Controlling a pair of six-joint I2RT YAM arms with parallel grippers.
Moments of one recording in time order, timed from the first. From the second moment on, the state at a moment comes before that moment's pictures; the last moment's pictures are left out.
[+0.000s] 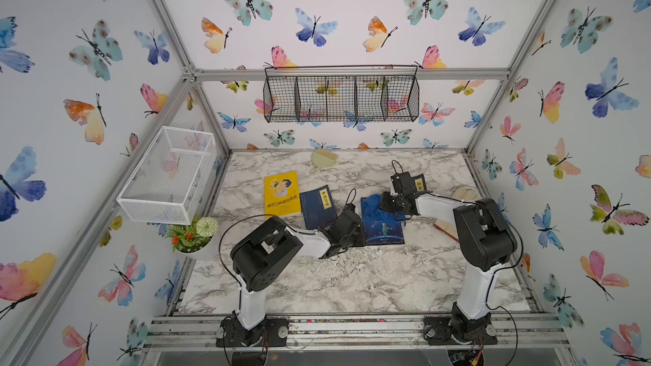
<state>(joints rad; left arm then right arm) -0.87 1.89 0.90 0.25 0.07 -0.78 0.40 1.90 1.10 -0.17 -0.09 0.54</state>
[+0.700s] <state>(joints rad) -0.87 1.89 0.90 0.26 0.07 -0.78 0.52 1.81 0.95 -0.08 -0.11 0.58</state>
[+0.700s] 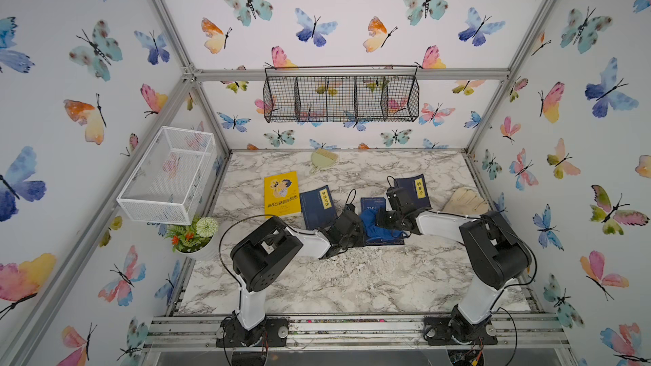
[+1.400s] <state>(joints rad) -0.88 1.89 0.90 0.26 0.05 -0.79 0.52 1.66 0.71 0.07 -0.13 0.61</state>
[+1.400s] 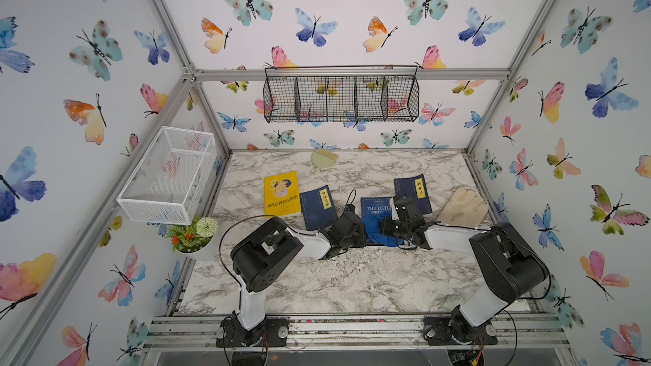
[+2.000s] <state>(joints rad) -0.90 1.86 0.89 0.19 0.05 -0.79 0.45 1.72 0.90 -0.19 -0.11 0.57</state>
